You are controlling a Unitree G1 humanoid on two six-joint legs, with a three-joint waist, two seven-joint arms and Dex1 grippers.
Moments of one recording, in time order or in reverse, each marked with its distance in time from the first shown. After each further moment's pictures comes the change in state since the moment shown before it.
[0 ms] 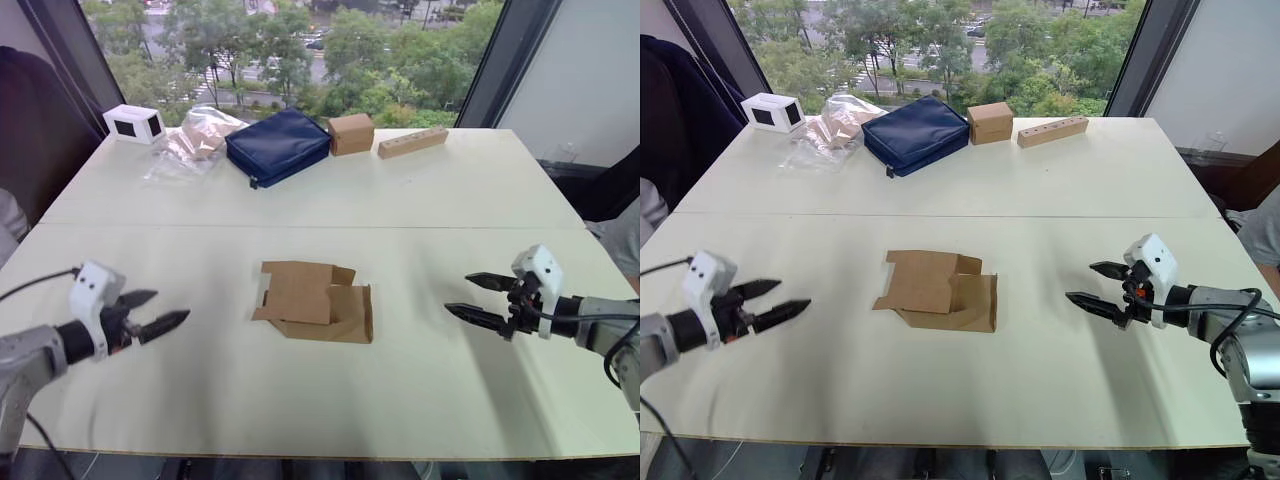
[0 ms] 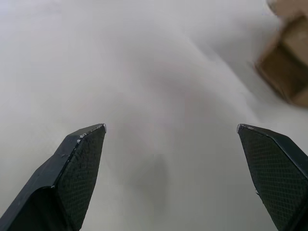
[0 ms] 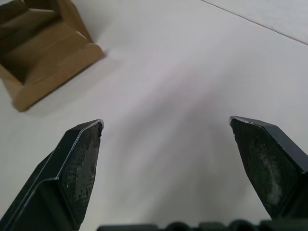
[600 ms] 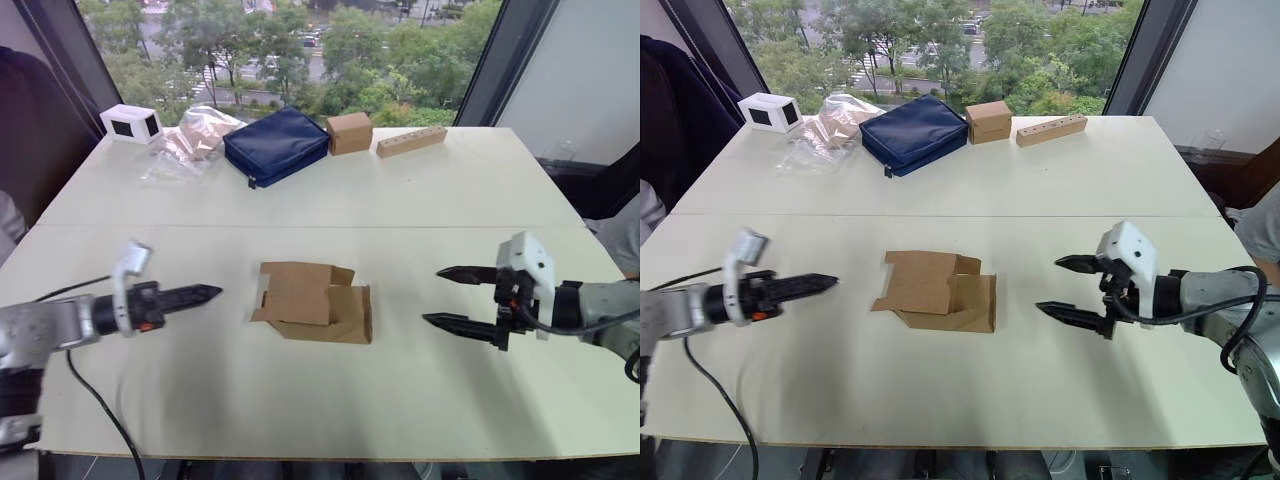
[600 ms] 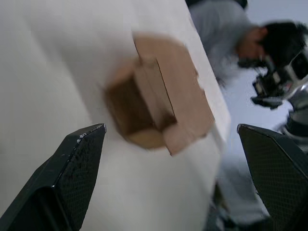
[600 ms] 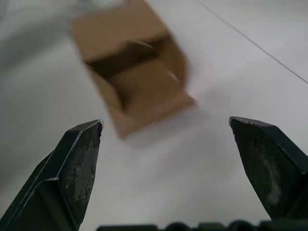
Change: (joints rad) left arm -0.398 -0.053 -0.267 0.351 -0.317 0.591 -0.271; right arm -0.002 -0.091 -0.059 -0.546 0.247 0.281 -0.075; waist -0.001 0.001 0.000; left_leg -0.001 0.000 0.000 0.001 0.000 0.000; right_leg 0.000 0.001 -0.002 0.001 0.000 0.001
